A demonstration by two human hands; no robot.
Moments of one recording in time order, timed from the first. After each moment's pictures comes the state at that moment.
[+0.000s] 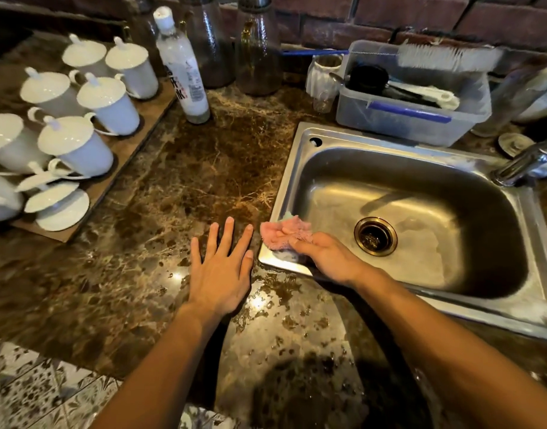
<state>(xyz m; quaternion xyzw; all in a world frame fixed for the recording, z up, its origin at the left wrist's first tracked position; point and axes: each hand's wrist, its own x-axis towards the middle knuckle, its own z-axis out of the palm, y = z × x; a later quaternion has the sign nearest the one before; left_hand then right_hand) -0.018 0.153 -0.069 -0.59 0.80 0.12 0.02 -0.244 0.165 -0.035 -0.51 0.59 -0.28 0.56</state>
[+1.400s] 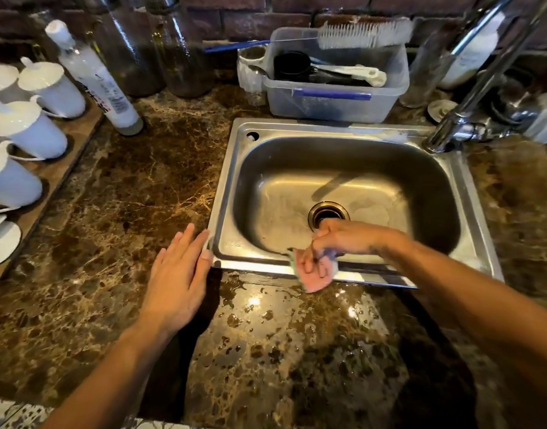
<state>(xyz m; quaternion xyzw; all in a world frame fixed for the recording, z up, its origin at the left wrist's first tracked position) -0.056 0.171 -0.023 -0.56 0.79 0.25 -0.07 -0.378 0.198 -0.004 -0.56 0.58 -0.07 0.59</state>
